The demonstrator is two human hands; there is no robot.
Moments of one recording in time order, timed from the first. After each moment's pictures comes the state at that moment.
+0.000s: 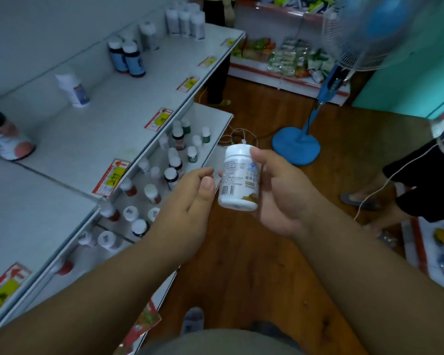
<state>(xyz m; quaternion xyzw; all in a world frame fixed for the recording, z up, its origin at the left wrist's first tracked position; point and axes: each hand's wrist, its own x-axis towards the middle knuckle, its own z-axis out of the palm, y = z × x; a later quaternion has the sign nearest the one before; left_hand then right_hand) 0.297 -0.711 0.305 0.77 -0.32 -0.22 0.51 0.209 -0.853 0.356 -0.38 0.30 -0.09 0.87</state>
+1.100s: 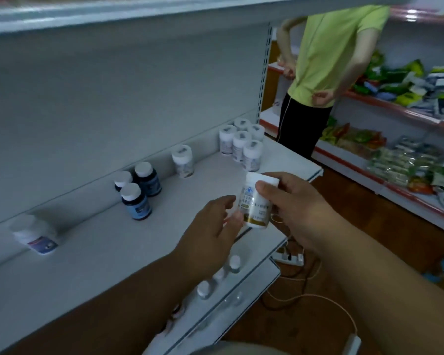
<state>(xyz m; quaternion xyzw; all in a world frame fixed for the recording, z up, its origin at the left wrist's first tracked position) 0.646 -1.066 0.311 0.86 -0.23 -0.07 0.44 0.625 -1.250 0.364 -0.70 0.13 0.00 0.70</state>
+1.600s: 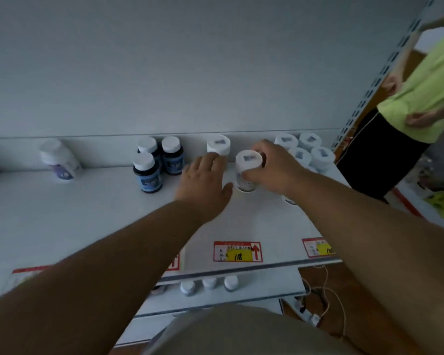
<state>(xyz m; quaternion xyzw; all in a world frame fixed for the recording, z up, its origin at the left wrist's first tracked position) 0.772 -1.102 0.282 0.99 0.02 0.11 0.12 0.850 -1.261 0.330 -0.93 -0.16 0.12 0.32</state>
